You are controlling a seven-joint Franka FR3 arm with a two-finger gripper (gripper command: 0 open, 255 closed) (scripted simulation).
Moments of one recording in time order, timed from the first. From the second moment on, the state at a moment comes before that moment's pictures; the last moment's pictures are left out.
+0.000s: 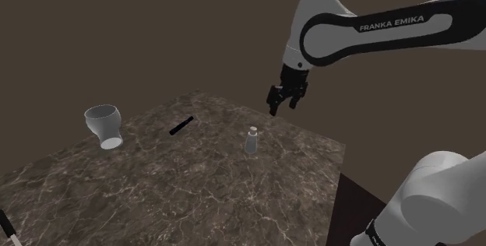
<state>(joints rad) 0.01 -0.53 0.13 -2.43 0.06 1.99 0.15</state>
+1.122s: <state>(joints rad) -0.04 -0.10 0.27 -2.38 -0.15 2.40 0.39</state>
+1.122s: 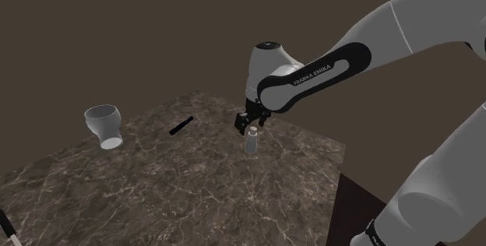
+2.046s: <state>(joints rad) -0.04 -0.08 0.27 -2.39 -0.16 2.43 0.40</state>
